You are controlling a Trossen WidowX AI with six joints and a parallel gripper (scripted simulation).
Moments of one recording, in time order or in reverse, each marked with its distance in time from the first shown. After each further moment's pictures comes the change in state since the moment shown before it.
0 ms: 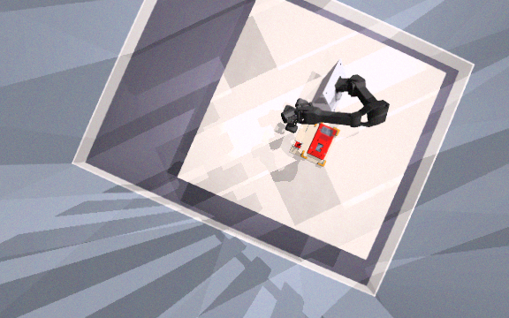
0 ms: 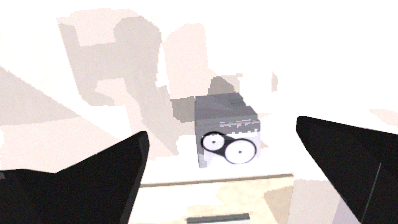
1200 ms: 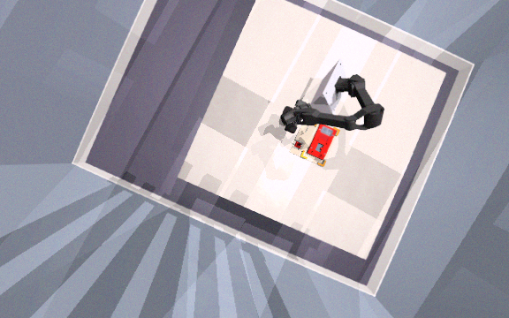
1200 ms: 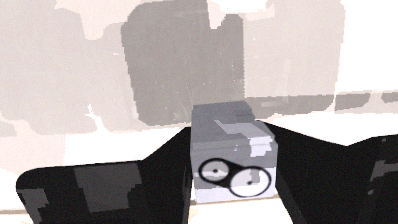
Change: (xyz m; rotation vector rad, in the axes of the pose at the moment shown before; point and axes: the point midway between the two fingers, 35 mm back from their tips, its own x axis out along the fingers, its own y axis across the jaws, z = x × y) arm 0.026 -0.002 -0.002 0.005 0.009 -0.002
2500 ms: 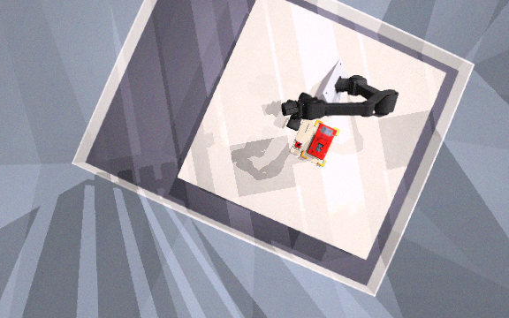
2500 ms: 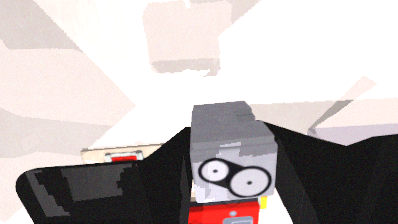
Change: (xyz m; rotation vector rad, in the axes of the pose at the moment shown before) arm -0.109 0.007 0.009 0.013 0.000 0.001
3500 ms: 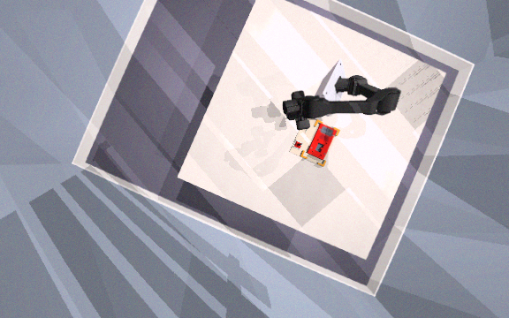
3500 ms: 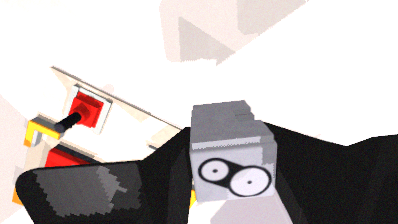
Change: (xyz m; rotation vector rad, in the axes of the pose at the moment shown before) arm -0.015 -0.002 0.000 -0.588 -0.006 -0.003
